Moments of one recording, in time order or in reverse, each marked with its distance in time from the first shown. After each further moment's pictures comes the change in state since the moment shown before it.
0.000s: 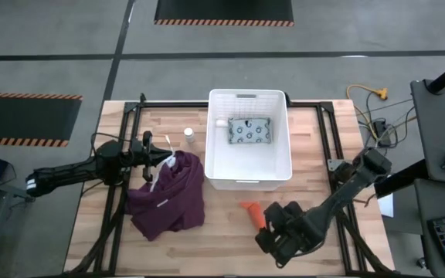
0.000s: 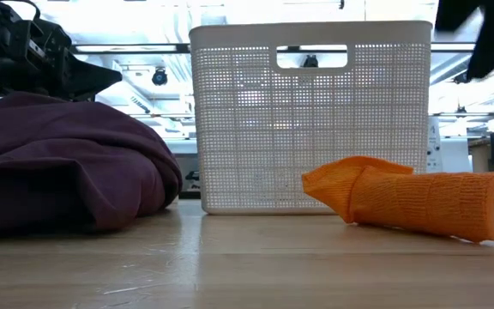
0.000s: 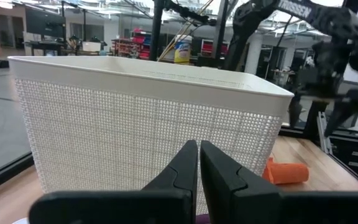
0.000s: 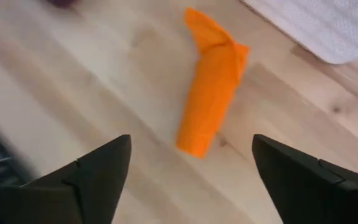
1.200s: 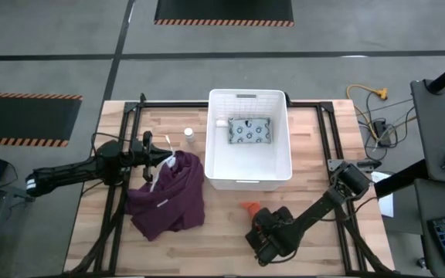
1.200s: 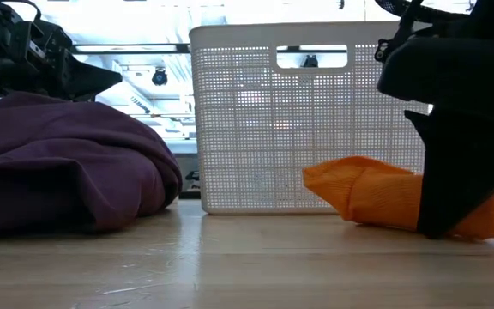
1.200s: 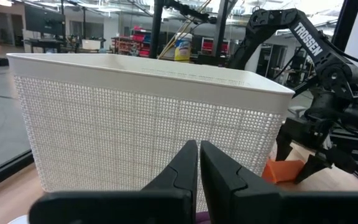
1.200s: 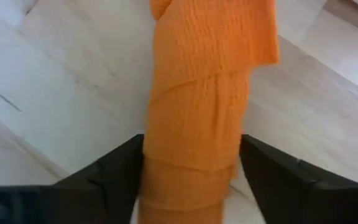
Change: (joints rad) left arm 0.000 0.005 0.000 -0.003 0.000 0.000; right arm -0.034 0.269 -0.080 0.160 0.023 0.072
